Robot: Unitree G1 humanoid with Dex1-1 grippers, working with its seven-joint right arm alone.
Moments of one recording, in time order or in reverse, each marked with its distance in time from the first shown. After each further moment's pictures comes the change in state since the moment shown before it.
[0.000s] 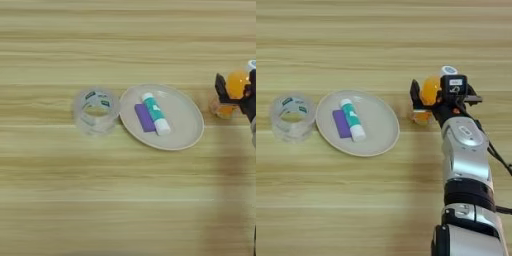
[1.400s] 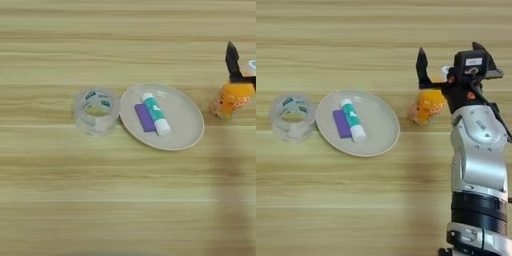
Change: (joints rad) arm 0.148 0.026 -0.008 -0.562 0.052 0.095 0.003
